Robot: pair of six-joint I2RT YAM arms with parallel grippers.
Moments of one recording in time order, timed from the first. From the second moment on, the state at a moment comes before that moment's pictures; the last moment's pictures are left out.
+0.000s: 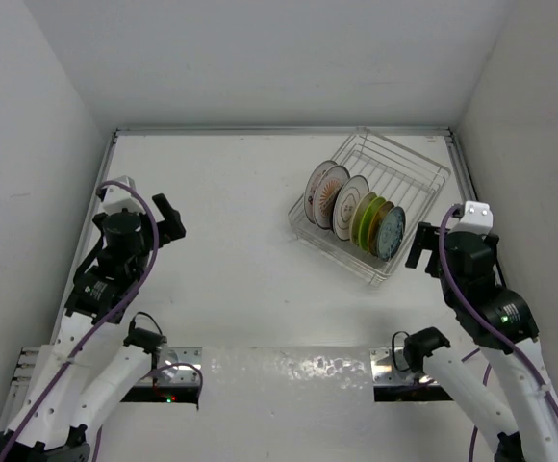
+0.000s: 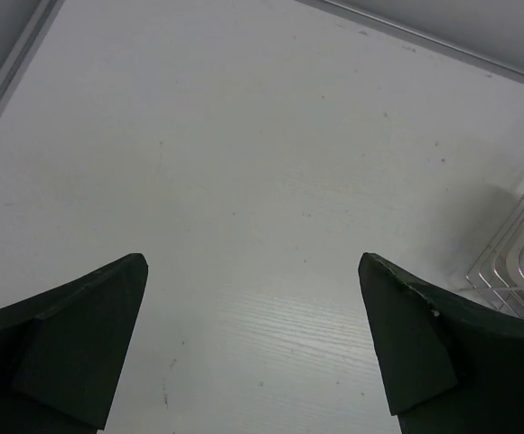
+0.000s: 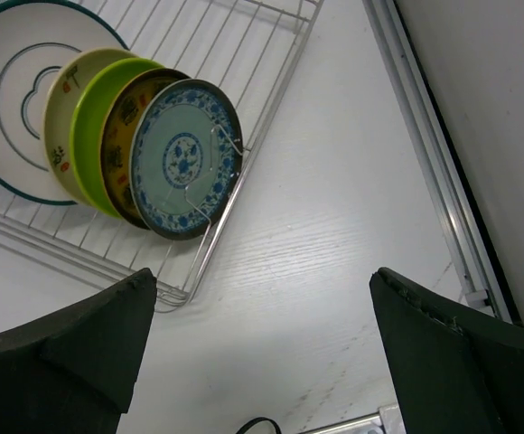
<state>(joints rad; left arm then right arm) -0.28 0.63 0.82 -0.58 -0.40 -0.39 0.36 0.53 0.88 -0.91 0.53 0.27</state>
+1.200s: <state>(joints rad) -0.27 0.64 0.81 -0.57 -0.37 -0.39 0.36 1.28 0.88 -0.43 0.63 0.55</state>
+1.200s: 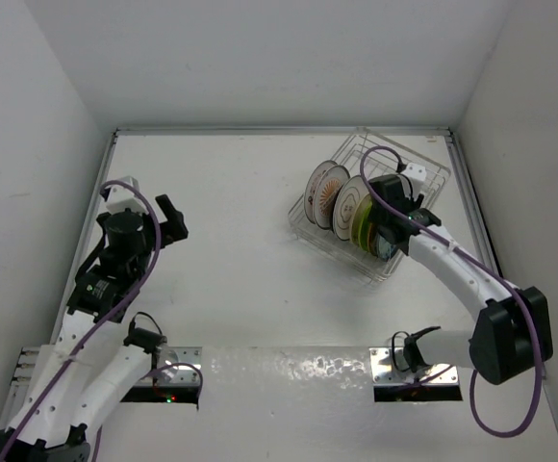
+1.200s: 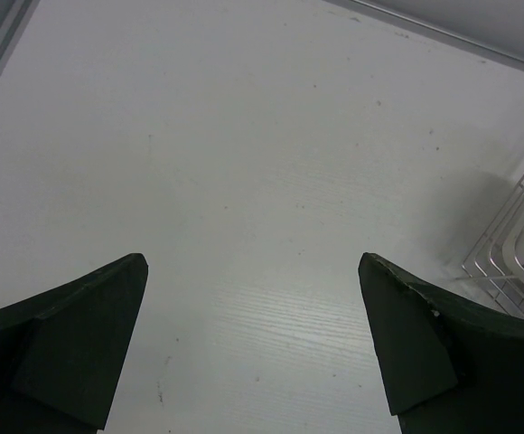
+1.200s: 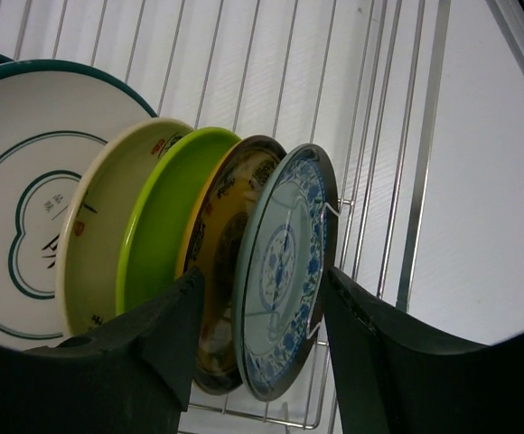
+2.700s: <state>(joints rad) -0.27 0.65 0.80 -0.56 -0.33 -0.39 0.35 1.22 0.77 -0.28 0.63 0.60</state>
